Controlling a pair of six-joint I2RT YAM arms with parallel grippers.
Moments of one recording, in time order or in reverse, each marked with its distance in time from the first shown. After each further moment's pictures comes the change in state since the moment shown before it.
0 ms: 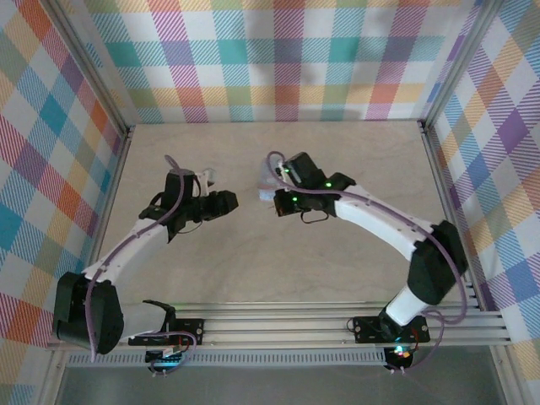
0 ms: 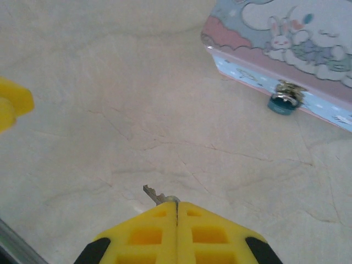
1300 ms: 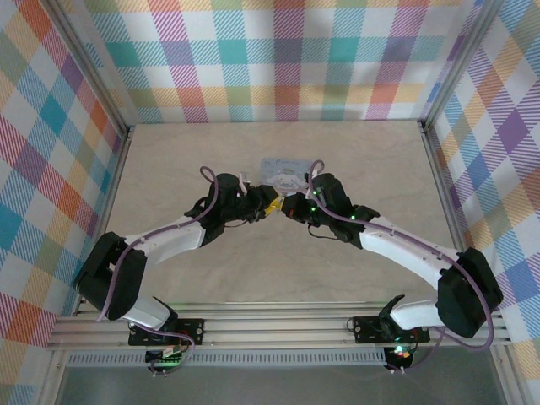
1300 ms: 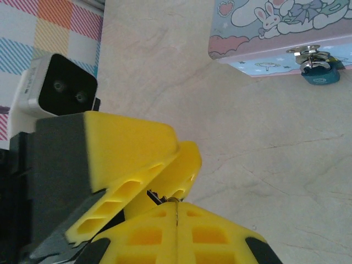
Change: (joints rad) left arm -0.320 0.260 0.001 0.518 -0.113 -0.759; right arm -0.020 -0.230 -0.410 0.503 -0.068 0.510
